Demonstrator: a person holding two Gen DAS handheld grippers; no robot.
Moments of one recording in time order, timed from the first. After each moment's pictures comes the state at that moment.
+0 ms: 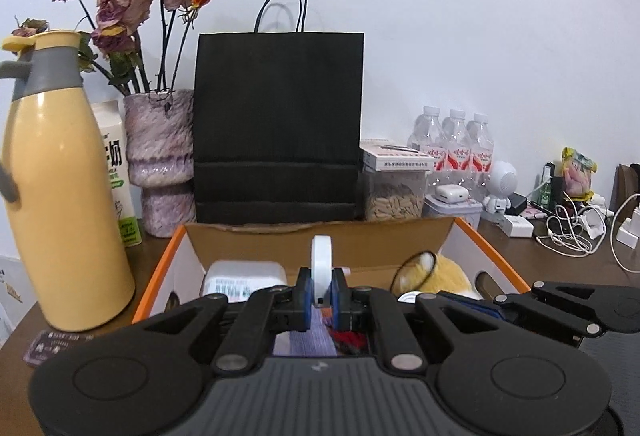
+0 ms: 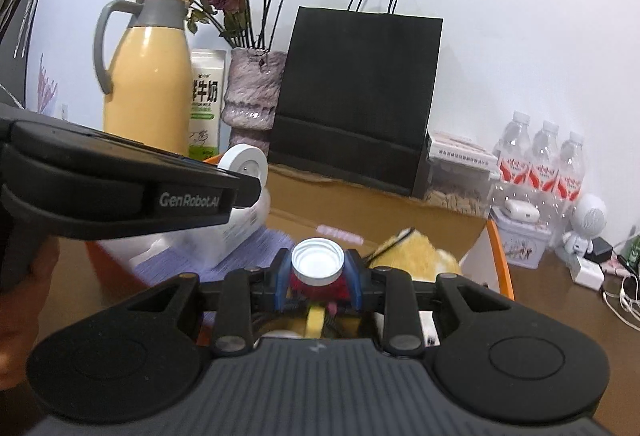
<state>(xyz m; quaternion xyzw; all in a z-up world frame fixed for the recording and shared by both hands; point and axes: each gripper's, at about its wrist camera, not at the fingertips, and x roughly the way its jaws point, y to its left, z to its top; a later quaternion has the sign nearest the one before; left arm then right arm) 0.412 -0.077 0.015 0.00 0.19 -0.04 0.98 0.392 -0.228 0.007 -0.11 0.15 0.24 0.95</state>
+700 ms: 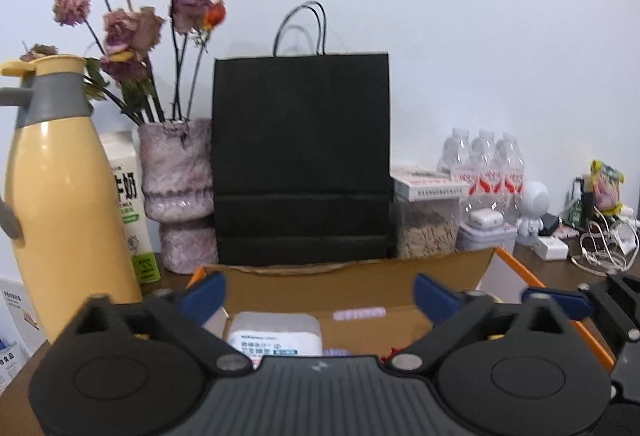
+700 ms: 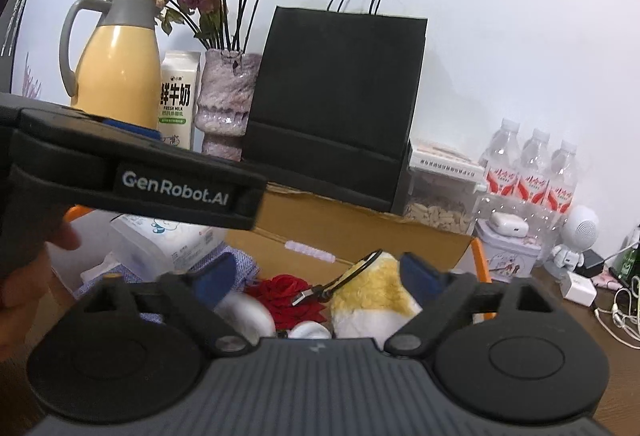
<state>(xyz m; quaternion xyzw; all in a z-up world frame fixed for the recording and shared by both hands) 0.438 -0.071 0.013 0.01 0.14 0.00 0.99 0.414 -0.232 0.004 -0.12 0.14 0.22 0.96</state>
